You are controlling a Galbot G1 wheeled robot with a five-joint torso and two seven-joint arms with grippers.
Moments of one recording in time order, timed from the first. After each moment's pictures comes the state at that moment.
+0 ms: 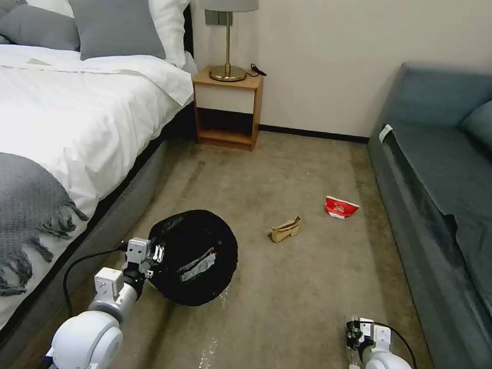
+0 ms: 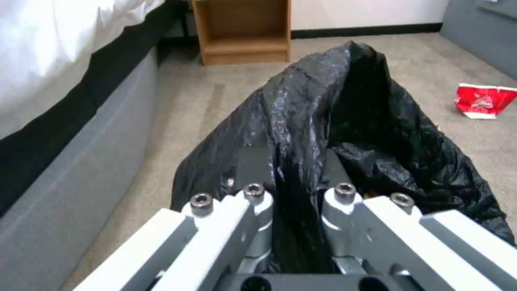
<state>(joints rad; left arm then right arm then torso) 1.51 -1.12 -0.52 -2.12 -0.34 0.29 -0.07 -1.42 1.17 0.45 1.52 0.54 -0.40 0.23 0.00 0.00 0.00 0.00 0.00</state>
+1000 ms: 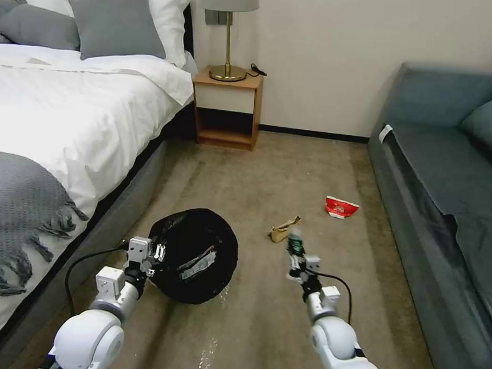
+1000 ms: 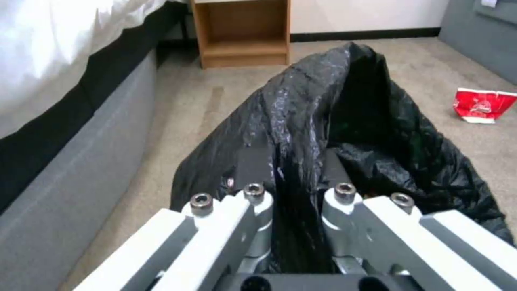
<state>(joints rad) 1.50 -1.13 -0.51 -2.11 -0.34 0.28 -0.06 -1.22 1.39 0.25 1.57 0.25 0.19 -0.05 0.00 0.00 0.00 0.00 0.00</state>
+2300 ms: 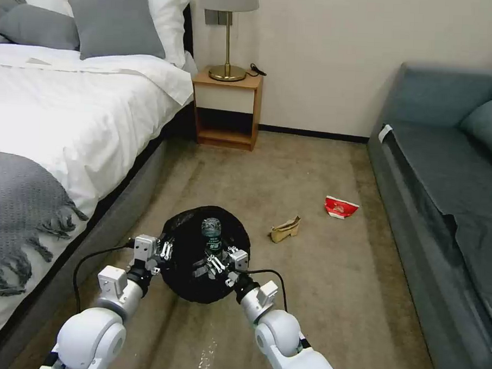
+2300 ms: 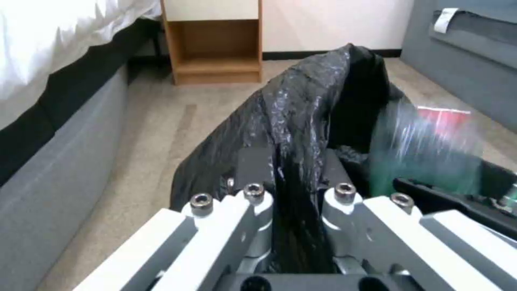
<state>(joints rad) 1.48 -1.14 -0.51 -2.10 -0.36 0.23 0.02 -1.16 1.47 0.01 1.58 0.28 0.17 -0.20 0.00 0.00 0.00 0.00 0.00</state>
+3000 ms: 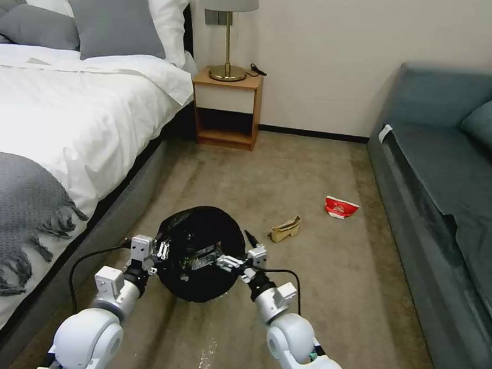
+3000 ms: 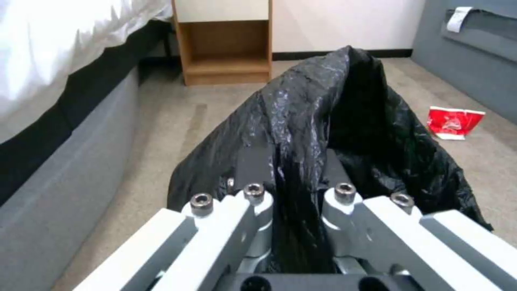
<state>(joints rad) 1.49 -1.13 -0.53 -2.09 -0.36 0.23 0.02 -1.25 1.41 0.11 1.71 0.31 0.15 -0.05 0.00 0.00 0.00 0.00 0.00</state>
